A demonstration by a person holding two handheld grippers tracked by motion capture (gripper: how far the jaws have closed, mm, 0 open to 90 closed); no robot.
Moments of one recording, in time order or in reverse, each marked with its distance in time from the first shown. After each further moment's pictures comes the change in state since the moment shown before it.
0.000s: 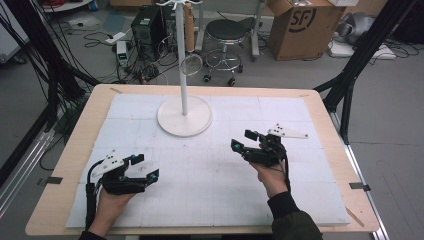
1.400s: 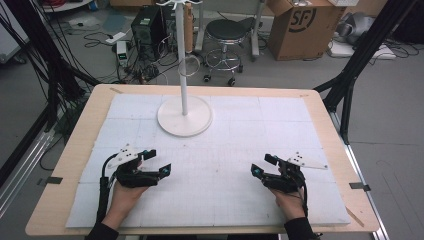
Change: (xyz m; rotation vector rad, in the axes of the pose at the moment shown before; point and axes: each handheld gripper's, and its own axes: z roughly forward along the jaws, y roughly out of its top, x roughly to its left) left arm -0.008 0.006 0.033 0.015 -0.028 -0.021; right arm -0.022 -0.066 -0.057 0.002 -0.084 0.011
